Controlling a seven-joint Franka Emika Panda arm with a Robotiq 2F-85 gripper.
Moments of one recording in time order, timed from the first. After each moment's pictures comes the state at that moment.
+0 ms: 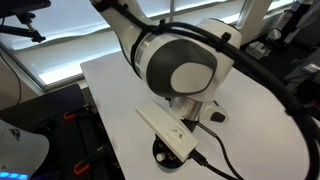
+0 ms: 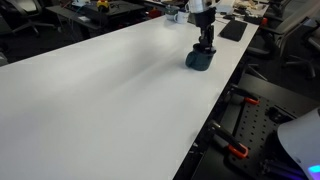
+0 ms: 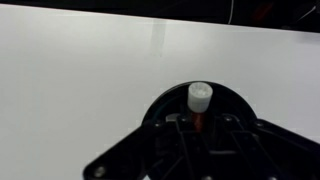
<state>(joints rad) -0.25 0.31 -0.21 -2.34 -0.35 2.31 -0.29</state>
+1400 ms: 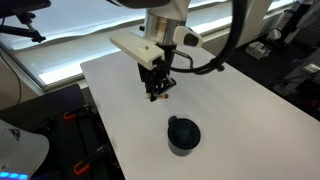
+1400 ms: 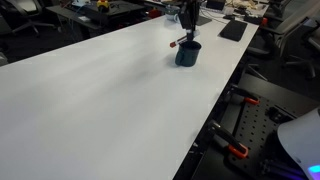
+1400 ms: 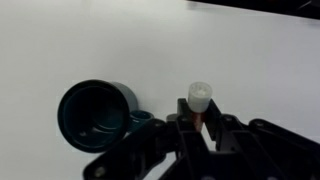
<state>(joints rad) -0.10 0.00 -0.08 -2.44 -0.17 2.20 -0.21</state>
